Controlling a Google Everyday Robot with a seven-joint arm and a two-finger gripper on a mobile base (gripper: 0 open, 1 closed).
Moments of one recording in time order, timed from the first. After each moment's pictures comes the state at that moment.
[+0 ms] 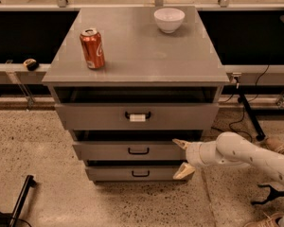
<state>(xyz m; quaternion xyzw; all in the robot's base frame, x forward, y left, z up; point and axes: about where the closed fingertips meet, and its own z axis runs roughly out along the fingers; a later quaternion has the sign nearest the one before) 0.577 -0.154 0.471 -0.67 0.63 0.10 0.37</state>
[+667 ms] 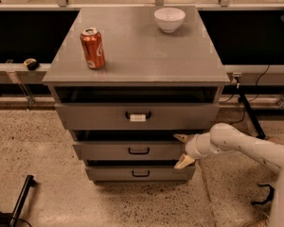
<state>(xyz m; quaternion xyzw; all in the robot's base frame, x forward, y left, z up) 0.628 -0.171 0.447 -0.68 0.65 0.06 0.33</state>
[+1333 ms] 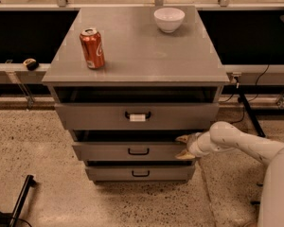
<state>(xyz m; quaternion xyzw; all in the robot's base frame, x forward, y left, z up) 0.643 -0.186 0.430 -0.68 0.66 0.05 0.32</state>
